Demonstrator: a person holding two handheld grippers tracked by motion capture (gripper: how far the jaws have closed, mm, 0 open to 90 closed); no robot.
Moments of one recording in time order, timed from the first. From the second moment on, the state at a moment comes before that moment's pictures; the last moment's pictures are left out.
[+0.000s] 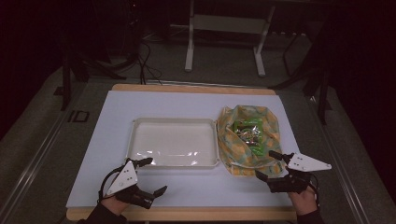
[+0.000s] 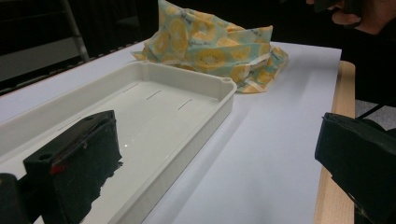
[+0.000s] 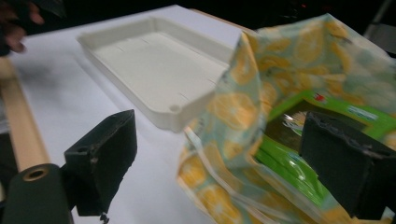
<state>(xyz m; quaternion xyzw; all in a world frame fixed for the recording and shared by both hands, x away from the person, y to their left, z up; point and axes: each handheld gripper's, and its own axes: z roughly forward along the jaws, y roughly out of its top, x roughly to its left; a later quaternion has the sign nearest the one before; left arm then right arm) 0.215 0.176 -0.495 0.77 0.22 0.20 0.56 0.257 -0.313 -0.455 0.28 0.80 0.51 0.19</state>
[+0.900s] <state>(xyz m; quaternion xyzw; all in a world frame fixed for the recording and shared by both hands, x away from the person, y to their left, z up) 0.213 0.169 -0.496 0.78 0.21 0.19 0.56 0.251 -0.305 -0.442 0.24 0.82 0.50 0.16</state>
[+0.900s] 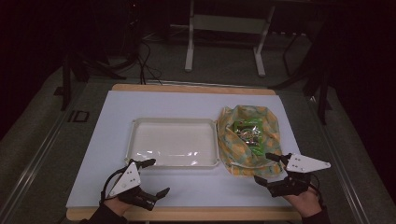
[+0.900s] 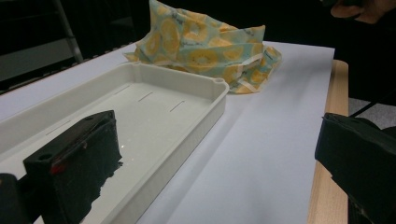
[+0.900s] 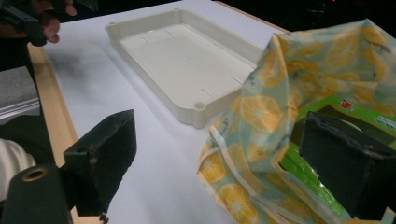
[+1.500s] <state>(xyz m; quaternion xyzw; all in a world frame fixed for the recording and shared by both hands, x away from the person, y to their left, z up) 0.214 0.167 -0.496 0.78 0.21 0.19 0.56 0.257 -0.297 -0.413 0.21 0.81 0.51 0.18</state>
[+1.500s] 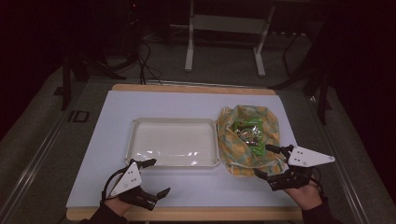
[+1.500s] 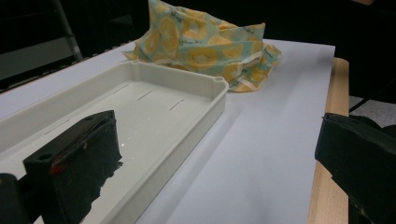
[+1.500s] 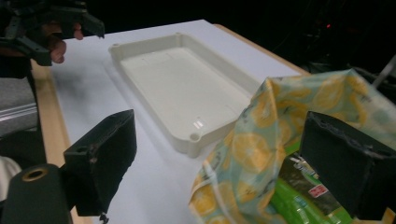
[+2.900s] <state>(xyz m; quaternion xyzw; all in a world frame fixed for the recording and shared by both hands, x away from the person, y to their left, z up) 0.214 0.166 -0.496 0.78 0.21 0.19 0.55 0.319 -0.308 -0.377 0.25 0.79 0.51 0.22</state>
